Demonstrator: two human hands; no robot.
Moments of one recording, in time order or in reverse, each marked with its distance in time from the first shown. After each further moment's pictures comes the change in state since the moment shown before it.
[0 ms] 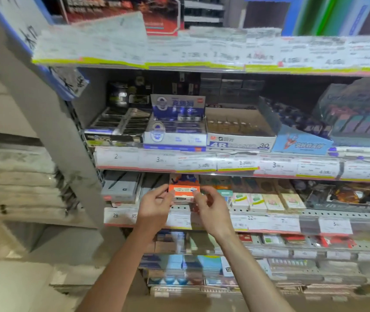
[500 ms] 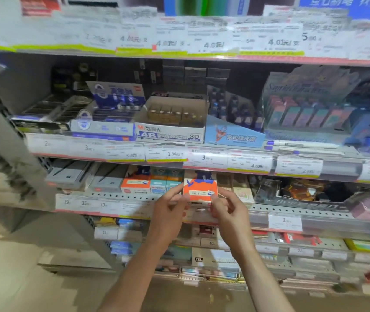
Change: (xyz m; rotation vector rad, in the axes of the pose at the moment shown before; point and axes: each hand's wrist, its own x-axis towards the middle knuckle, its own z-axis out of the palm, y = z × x) left_hand -0.069 0.026 0.170 0.038 -0.042 -0.033; right_hand -0.010 0.059 -0.175 0.251 0.020 0.025
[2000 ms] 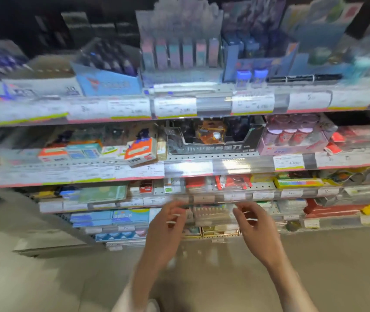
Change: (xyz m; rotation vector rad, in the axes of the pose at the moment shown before) left_hand -0.146 -0.056 0.186 0.251 -0.122 -0.037; right_hand -0.096 0.090 -0.282 -0.439 0.134 0.026
